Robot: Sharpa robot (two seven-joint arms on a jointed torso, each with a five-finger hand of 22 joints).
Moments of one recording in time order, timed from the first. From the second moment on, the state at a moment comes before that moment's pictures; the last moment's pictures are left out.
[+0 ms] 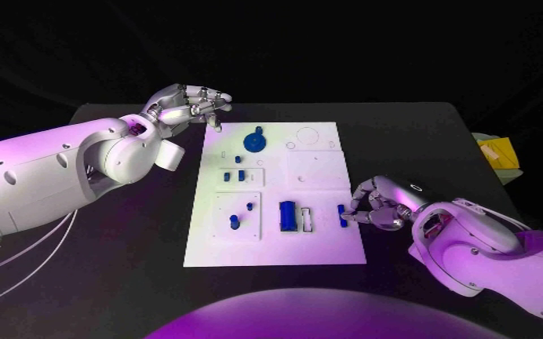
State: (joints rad) left arm 1.19 -0.96 -0.04 1.49 -0.16 -0.08 0.32; left_hand 1.42 -0.16 0.49 0.14 0.29 0.90 0.20 0.24 0.27 0.96 0.13 0.42 0.09 1.09 0.05 0.96 0.43 0.18 1.02 0.14 0.77 0.53; right arm 1.00 -1.13 -0.18 1.93 -1.47 -0.49 -0.44; right_hand 1.31 -0.03 -0.09 0.29 0.18 0.91 0.09 0.49 0.46 1.40 0.02 1.32 1.32 1.46 -0.06 1.56 1.31 0.05 1.47 0.04 1.43 1.31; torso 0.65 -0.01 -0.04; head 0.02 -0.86
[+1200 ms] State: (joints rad) left arm 1.19 -0.96 -0.04 1.48 -0.16 -0.08 0.32; left_hand 1.42 -0.16 0.49 0.14 0.29 0.90 0.20 0.24 0.27 0.97 0.13 0.42 0.09 1.09 0.05 0.96 0.43 0.18 1.02 0.14 0.77 0.53; right arm 0.98 -1.04 -0.17 1.87 -1.54 -0.48 -0.47; right_hand 1.53 -0.07 0.24 0.29 0.24 0.93 0.08 0.50 0.45 1.40 0.00 1.32 1.38 1.47 -0.07 1.56 1.31 0.05 1.47 0.04 1.43 1.31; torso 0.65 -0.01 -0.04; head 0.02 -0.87
